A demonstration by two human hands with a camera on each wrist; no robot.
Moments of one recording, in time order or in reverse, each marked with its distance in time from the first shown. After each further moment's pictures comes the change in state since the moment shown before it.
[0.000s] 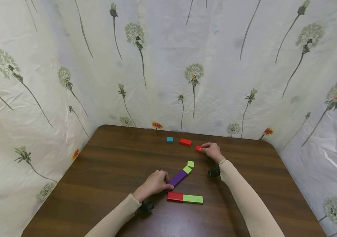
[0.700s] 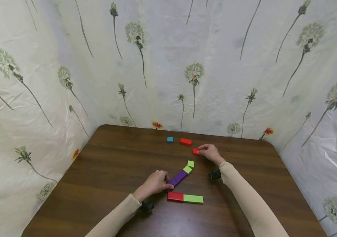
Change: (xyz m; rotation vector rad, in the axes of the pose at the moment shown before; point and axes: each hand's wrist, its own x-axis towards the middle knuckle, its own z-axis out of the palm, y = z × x) left_hand 0.001 -0.001 0.000 0.003 0.000 -0.004; right_hand -0.011 -0.007 0.006 0.004 -0.090 -0.092
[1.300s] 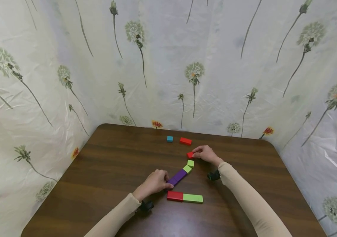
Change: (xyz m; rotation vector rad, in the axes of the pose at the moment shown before) left_hand 0.000 0.000 0.000 -0.007 -0.009 -0.012; right_hand -0.005 -0.014 0.009 -0.108 -0.137 -0.092
